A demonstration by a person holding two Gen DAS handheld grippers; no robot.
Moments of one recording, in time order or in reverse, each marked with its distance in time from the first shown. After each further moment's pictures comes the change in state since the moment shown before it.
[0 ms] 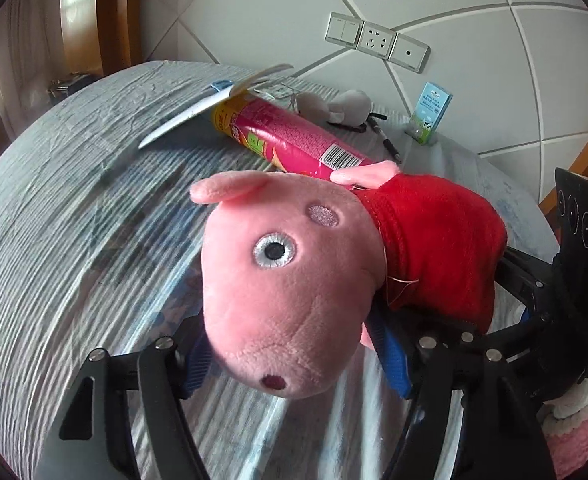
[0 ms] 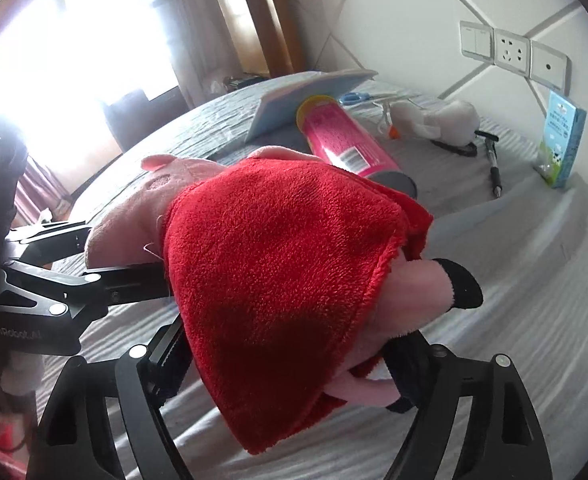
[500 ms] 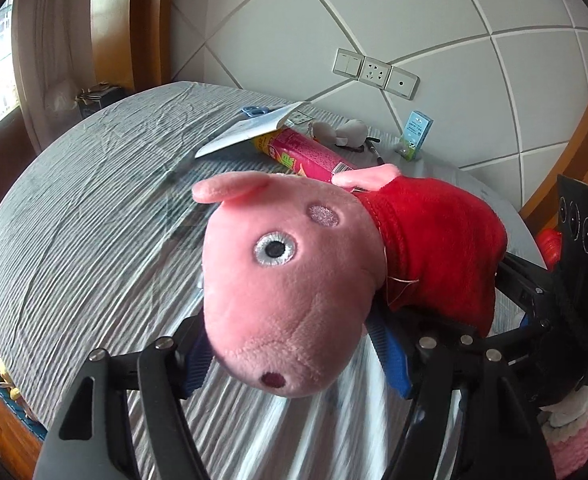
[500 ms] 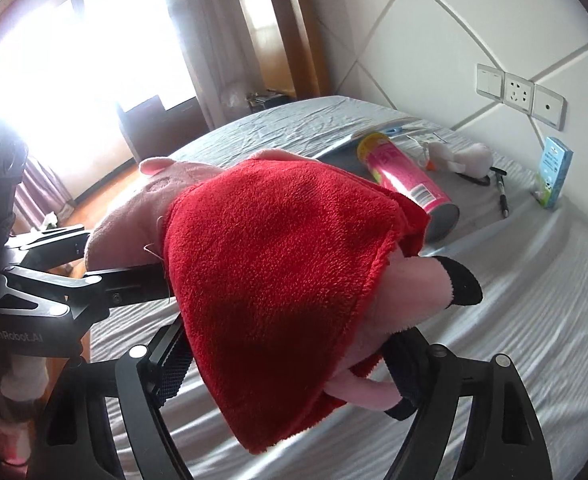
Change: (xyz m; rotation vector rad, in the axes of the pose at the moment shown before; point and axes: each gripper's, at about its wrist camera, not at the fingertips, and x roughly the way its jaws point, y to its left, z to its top) left arm -0.123 0.036 -0.047 -0.018 -0.054 0.015; right arm -0.062 0.119 -0.006 -0.020 -0.040 -0.006
